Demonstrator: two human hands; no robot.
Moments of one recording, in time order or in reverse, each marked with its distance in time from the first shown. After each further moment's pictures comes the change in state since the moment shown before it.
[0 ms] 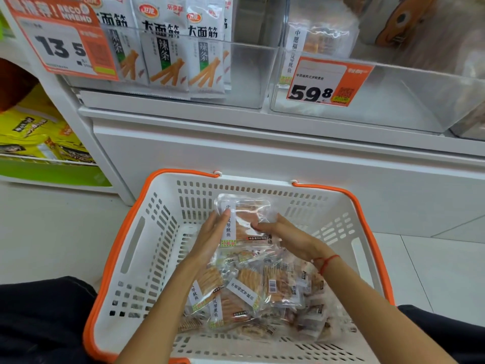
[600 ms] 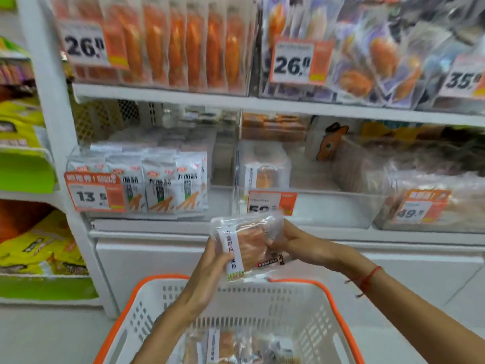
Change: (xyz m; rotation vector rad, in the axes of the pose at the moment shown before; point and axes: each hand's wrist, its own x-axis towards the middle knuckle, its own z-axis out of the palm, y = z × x) left_hand -0.050 0.153 0.028 0.062 -0.110 0.526; right_hand -0.121 -0.177 -0.065 -0.399 0.078 -0.478
